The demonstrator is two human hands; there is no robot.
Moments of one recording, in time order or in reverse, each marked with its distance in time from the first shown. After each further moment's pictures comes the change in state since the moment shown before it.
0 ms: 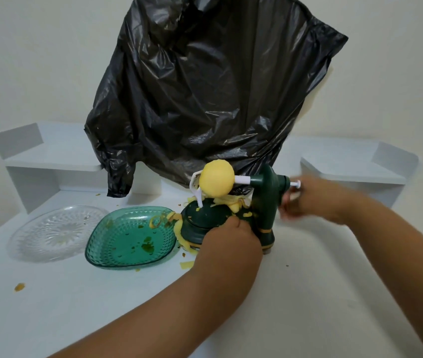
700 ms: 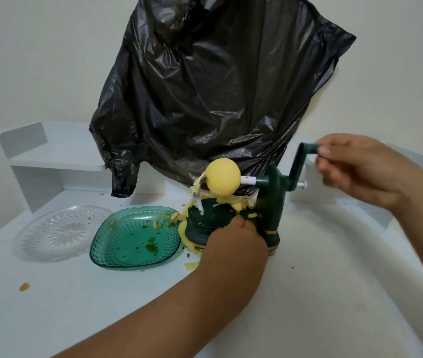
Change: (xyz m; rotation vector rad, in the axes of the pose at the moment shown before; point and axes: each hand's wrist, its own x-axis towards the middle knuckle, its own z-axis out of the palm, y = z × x) left_hand 0.003 -0.001 -0.001 -0.031 -0.048 0.015; right_hand -0.012 -0.005 -0.049 0.707 0.018 -0.258
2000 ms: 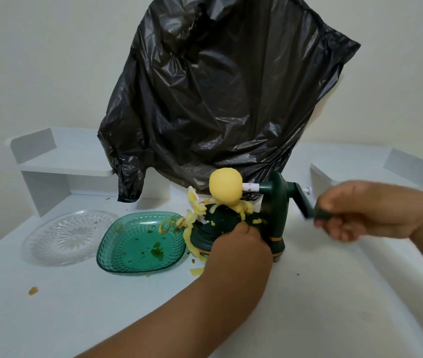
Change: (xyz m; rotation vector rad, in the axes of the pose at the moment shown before) left_hand -0.003 0.000 -0.003 -0.023 0.069 -0.024; right_hand -0.023 0.012 0.002 -0.233 -0.309 0.419
